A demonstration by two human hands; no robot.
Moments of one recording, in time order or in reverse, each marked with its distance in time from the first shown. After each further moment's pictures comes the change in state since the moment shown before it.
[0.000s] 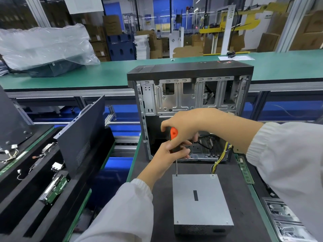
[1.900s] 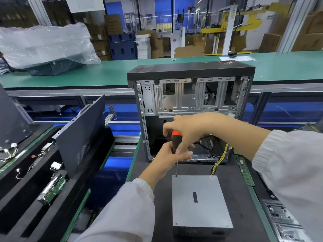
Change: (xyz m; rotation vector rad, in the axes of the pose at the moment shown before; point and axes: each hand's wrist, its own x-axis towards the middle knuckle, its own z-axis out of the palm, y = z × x) left_hand 0.004 0.003 0.006 -0.002 -0.008 -0.029; right_hand -0.003 0.009 0.009 -0.031 0.010 -0.027
